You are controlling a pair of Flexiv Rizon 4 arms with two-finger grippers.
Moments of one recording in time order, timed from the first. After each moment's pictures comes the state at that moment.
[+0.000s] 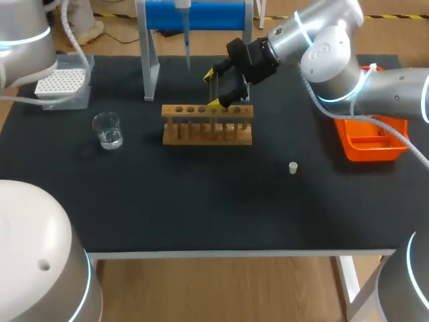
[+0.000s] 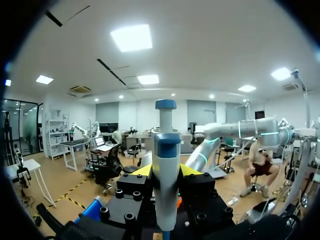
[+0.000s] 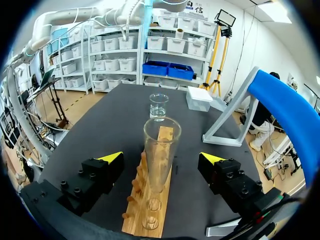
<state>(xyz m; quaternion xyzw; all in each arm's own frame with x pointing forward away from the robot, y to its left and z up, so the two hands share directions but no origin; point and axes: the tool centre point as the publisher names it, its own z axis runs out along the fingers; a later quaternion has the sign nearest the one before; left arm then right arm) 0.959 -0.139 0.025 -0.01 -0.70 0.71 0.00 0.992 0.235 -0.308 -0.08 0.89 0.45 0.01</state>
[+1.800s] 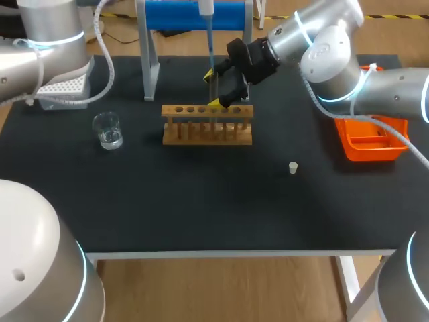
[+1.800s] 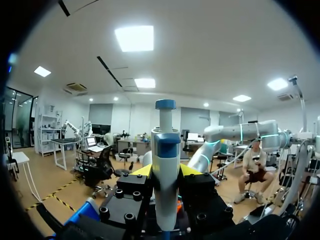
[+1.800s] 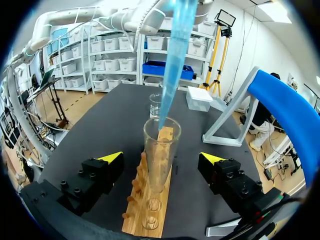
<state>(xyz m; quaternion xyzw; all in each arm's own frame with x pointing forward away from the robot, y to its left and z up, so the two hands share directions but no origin) 0.999 -0.174 -0.013 -0.01 -0.68 0.73 0.05 0.992 0.235 -0.308 -0.08 0.89 0.45 0.01</state>
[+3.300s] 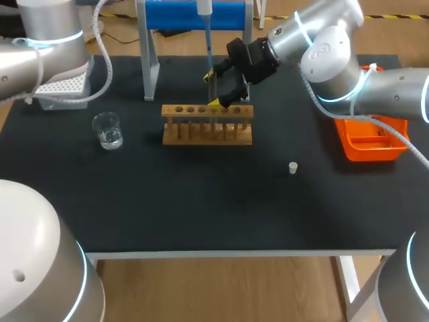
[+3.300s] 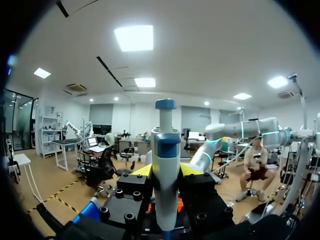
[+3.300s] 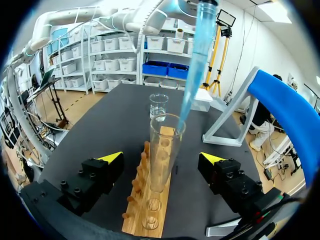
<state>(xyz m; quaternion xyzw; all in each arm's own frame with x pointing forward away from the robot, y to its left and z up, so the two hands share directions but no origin) 1.006 -0.171 -0.016 -0.01 -0.68 0.73 0.04 0.992 0.235 -0.308 -0.08 0.89 0.45 0.01</state>
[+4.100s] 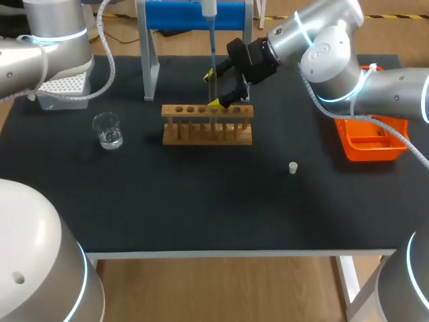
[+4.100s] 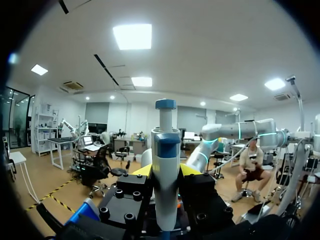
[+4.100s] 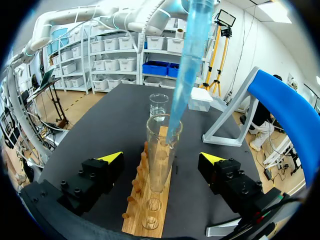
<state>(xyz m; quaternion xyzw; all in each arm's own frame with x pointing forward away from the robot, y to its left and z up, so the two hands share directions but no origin) 1.003 -0.180 -0.018 -0.02 -0.69 0.72 0.06 0.992 0.235 -0.308 -0.08 0.89 0.45 0.01</state>
